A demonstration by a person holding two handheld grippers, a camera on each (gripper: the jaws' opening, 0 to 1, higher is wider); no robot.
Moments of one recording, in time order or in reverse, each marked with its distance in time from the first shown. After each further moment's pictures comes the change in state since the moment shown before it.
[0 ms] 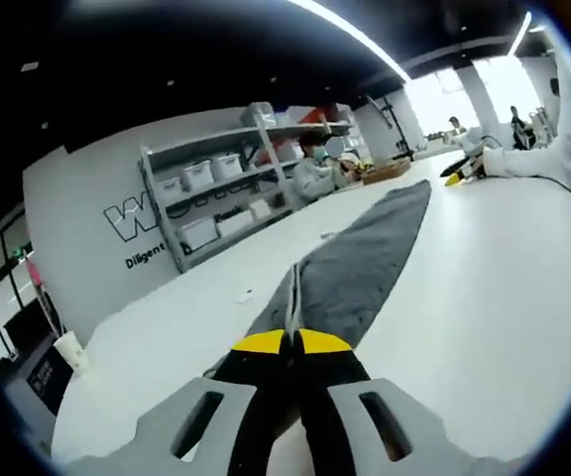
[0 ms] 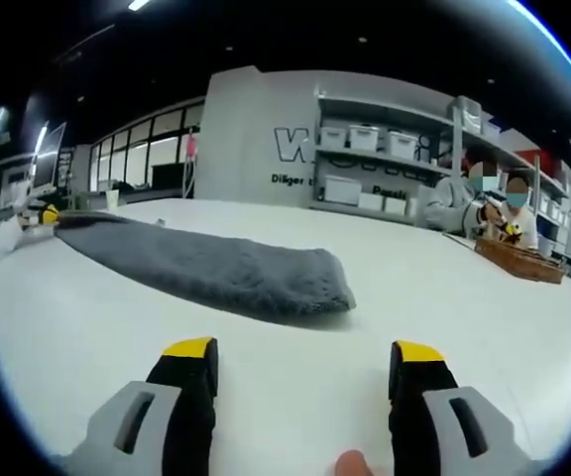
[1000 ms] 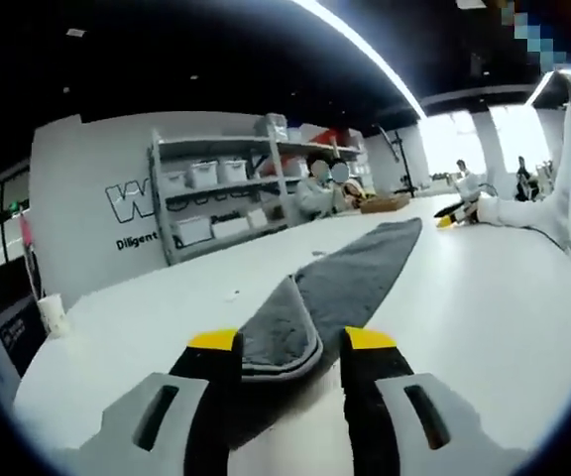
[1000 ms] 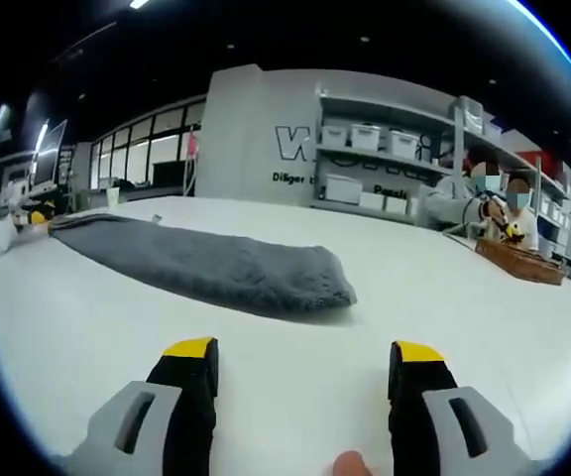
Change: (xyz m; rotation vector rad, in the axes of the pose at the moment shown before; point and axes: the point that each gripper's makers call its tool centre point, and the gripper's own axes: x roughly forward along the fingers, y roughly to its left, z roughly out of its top) left arm -0.021 -0.001 0.004 -0.221 -0.086 0.013; right arm 0.002 0.000 -0.001 -0.009 0.006 0.001
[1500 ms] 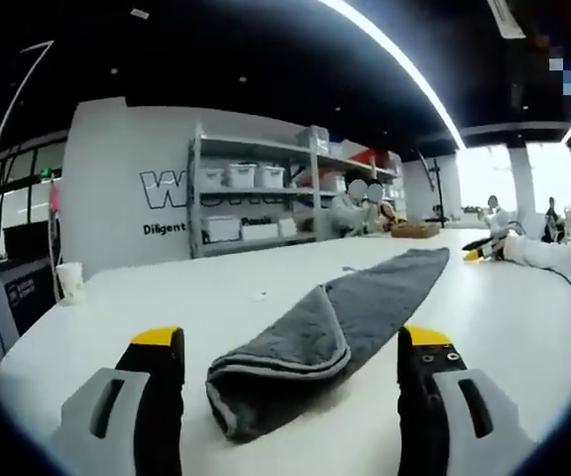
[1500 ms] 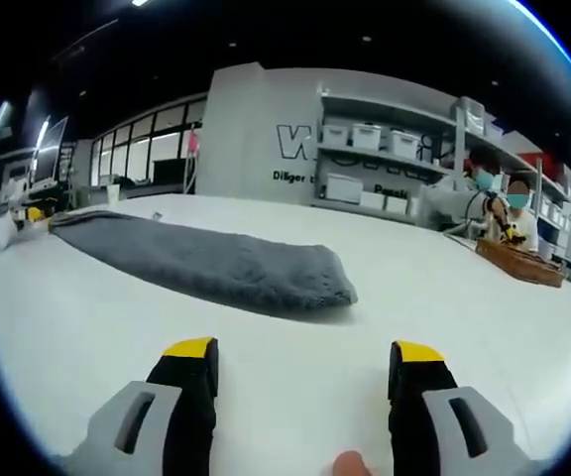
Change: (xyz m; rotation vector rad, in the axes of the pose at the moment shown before) left arm -0.003 0.023 -0.004 -0.127 -0.036 0.102; right arm 0.000 0.002 -0.001 -0.009 0.006 0.000
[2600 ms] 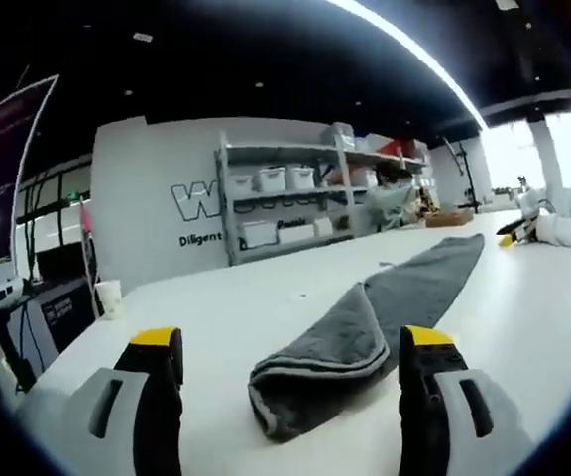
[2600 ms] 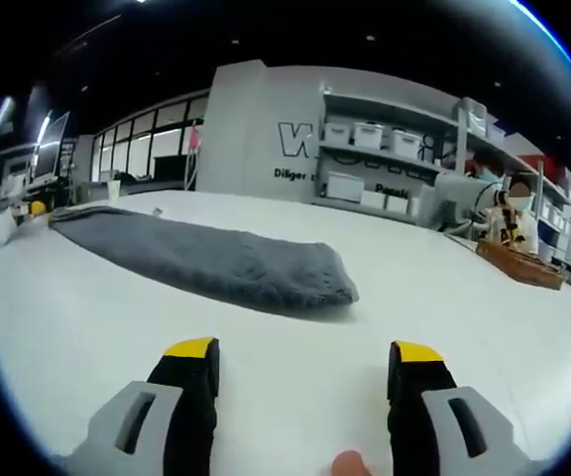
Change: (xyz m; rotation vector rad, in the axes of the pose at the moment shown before) left arm -0.005 0.020 0.007 0.143 0.004 0.181; right arm 0.001 -0.001 -0.001 -0.015 0.010 -0.001
